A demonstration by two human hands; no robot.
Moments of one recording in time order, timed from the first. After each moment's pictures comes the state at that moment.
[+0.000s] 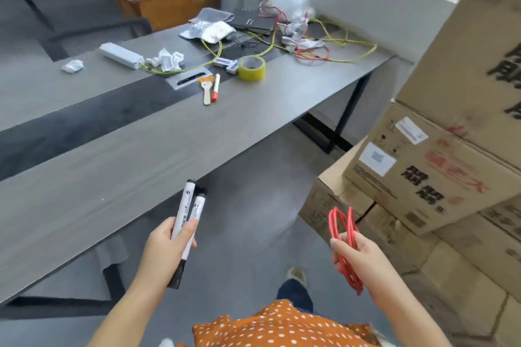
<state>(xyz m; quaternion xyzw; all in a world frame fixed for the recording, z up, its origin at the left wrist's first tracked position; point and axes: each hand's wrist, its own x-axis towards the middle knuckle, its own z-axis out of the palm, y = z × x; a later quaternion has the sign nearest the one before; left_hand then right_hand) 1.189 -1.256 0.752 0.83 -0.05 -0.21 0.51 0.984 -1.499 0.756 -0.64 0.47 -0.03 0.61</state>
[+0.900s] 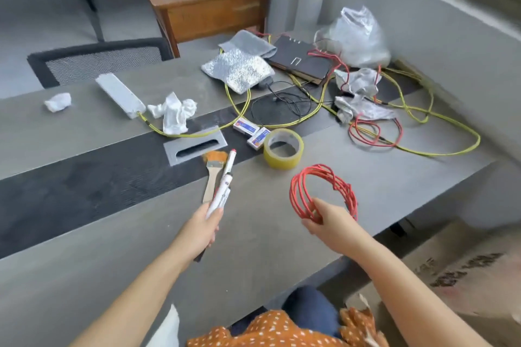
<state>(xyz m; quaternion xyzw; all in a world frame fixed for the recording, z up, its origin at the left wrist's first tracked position) 1.513 -1.515 0.729 0.82 -0.01 -0.30 0.48 1.409 -1.762 0.750 -0.93 0.18 0.15 0.28</state>
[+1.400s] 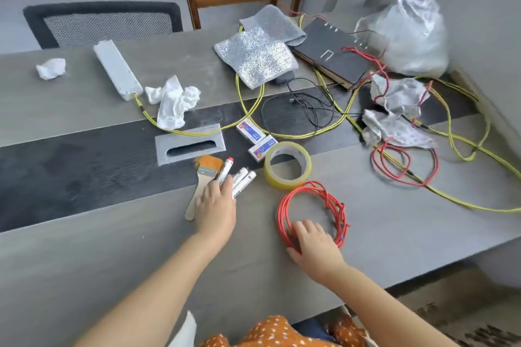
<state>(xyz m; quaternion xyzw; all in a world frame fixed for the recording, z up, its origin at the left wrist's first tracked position) 1.573 -1.615 0.683 0.99 -0.09 -0.12 0.05 1.468 -1.800 0.678 -0.95 0.04 0.27 0.12</state>
